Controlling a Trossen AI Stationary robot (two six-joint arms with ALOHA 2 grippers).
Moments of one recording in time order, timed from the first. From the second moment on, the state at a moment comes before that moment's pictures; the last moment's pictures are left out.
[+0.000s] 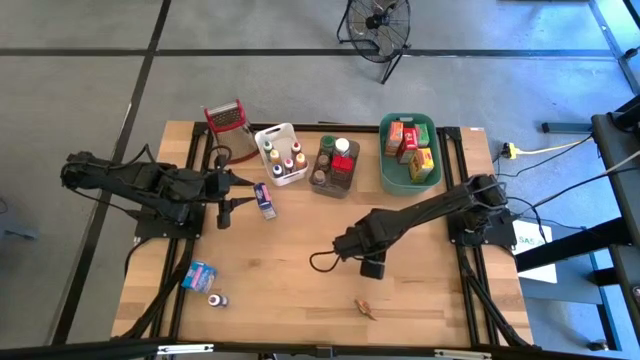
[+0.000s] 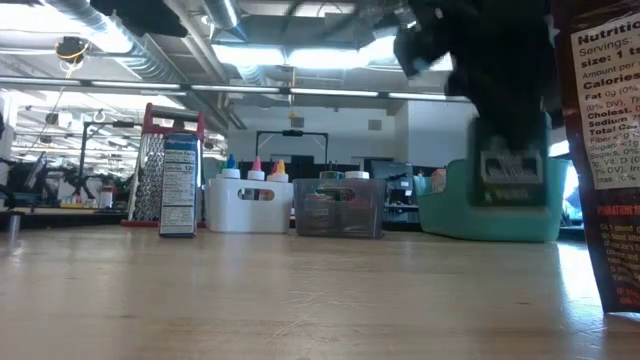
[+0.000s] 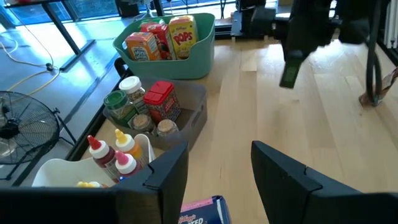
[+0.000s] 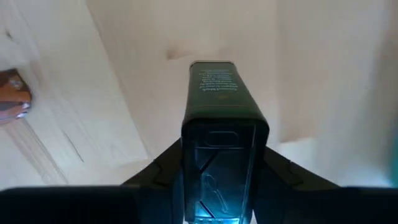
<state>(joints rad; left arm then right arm) -0.21 0.65 0.76 -0.58 -0.43 -0.07 0.33 1.91 1.52 -1.31 0.00 0.53</state>
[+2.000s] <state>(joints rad) -0.21 0.66 0.73 -0.60 -0.34 -0.04 -0.25 2.08 1.85 -1.22 0.08 -0.13</state>
